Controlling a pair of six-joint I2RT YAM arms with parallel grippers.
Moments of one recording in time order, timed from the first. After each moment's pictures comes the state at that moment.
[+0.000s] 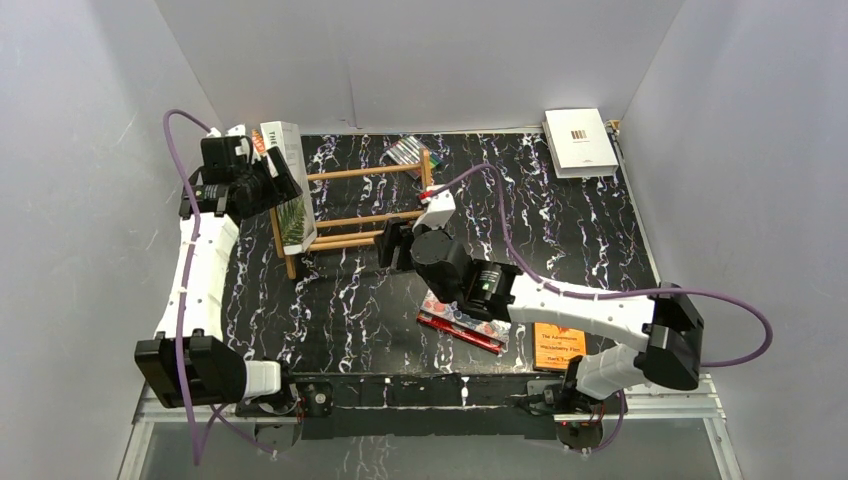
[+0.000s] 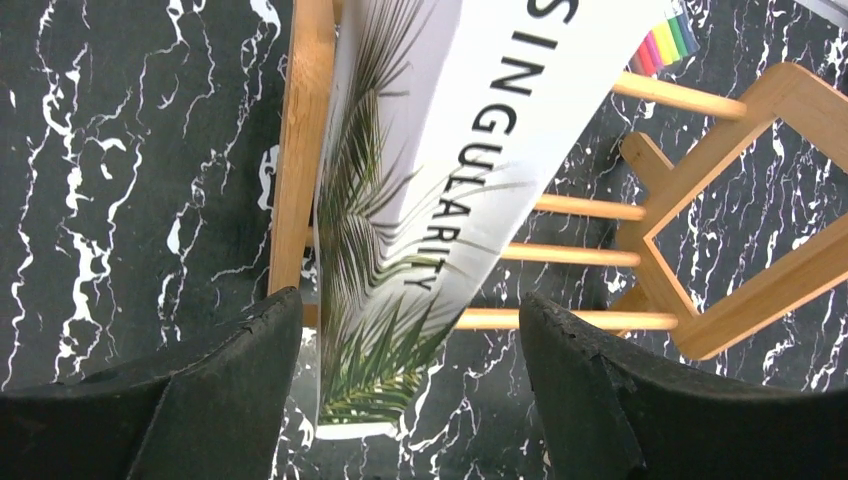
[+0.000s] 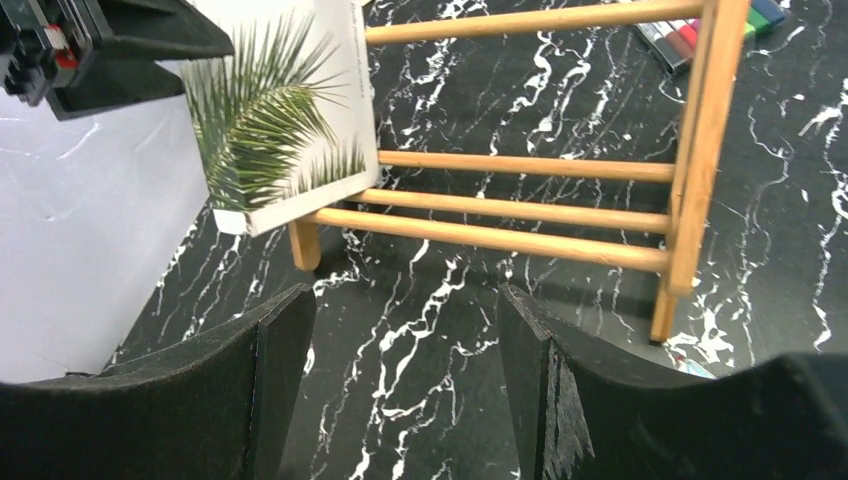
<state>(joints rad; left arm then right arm) 0.06 1.30 1.35 -0.79 0.12 -0.33 1.23 1.41 1.12 0.03 0.64 0.57</state>
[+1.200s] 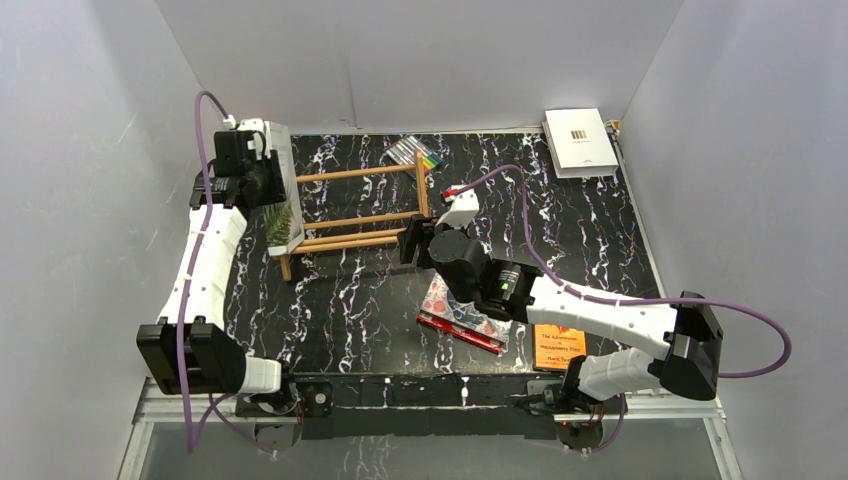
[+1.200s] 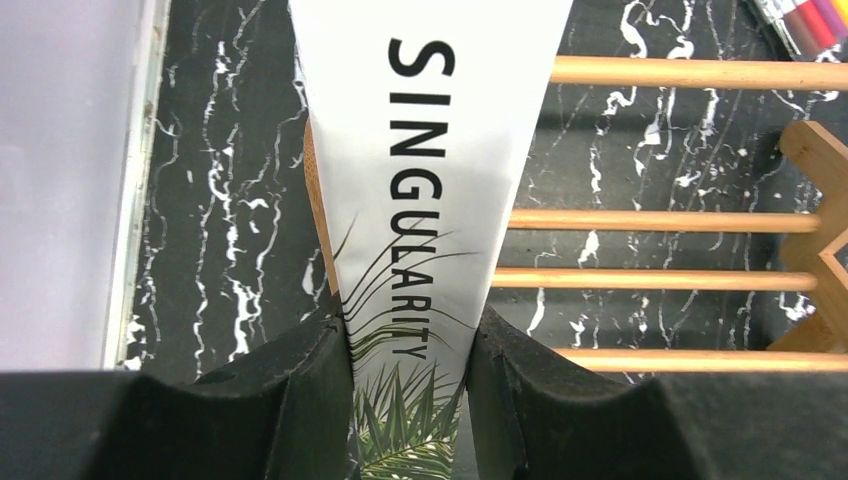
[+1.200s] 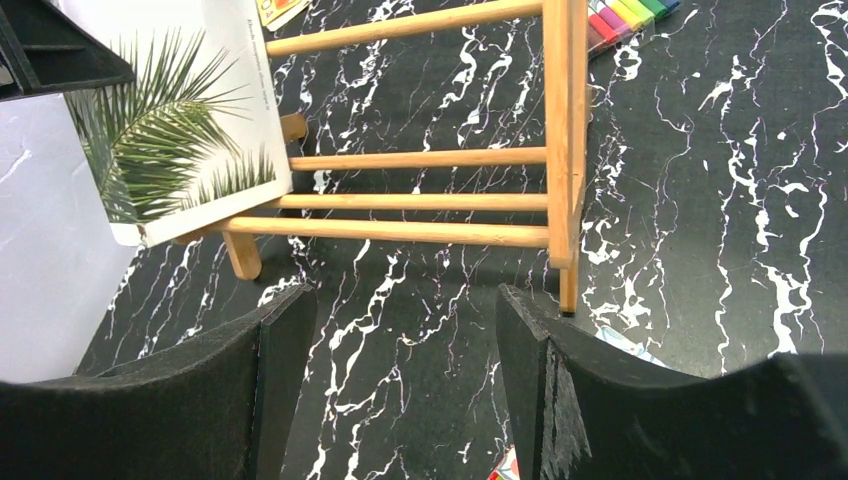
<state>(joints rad) 0.02 1.36 1.37 -0.73 -0.09 -0.09 1.19 1.29 1.04 -0.07 0.69 0.62</state>
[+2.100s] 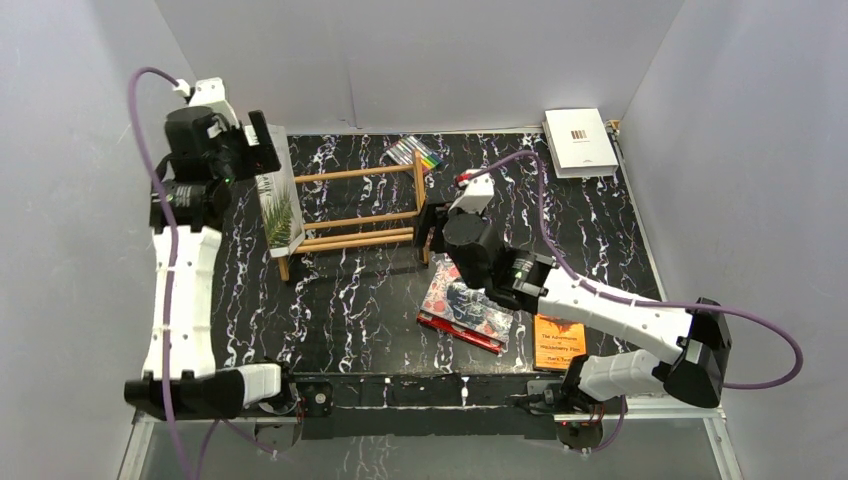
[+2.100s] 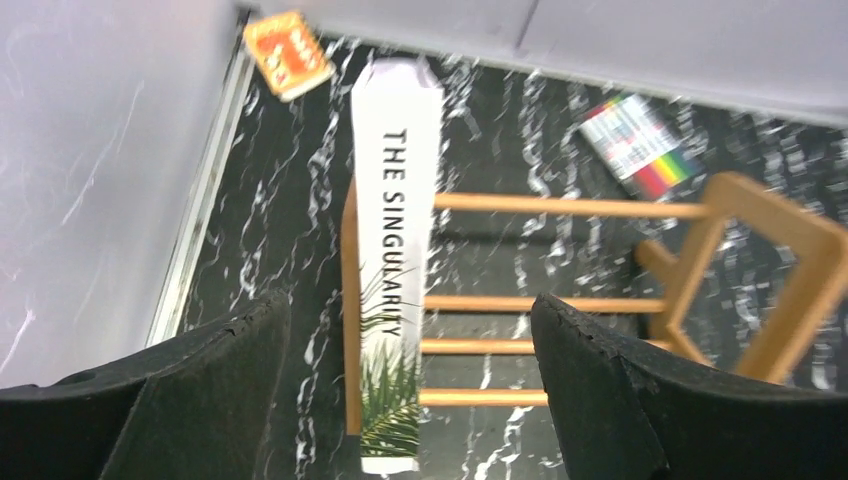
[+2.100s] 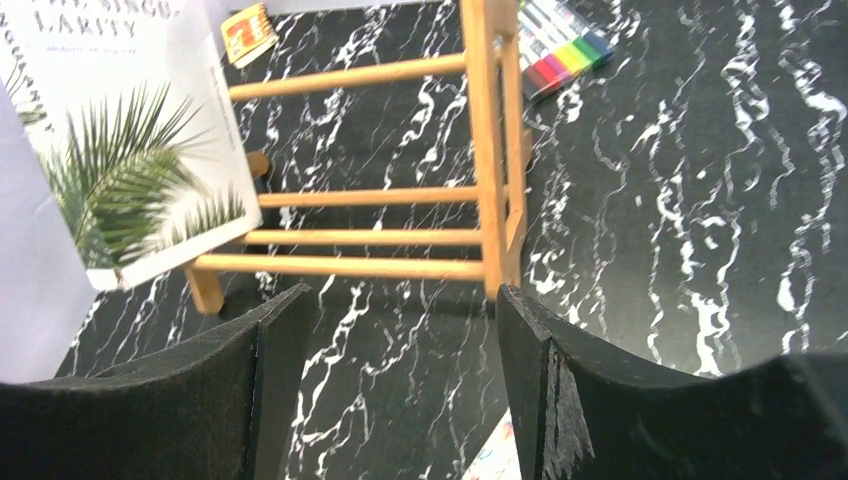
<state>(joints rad) 0.02 1.28 1.60 -0.79 -0.10 -0.11 1.13 1.25 1.06 -0.12 0.70 0.56</state>
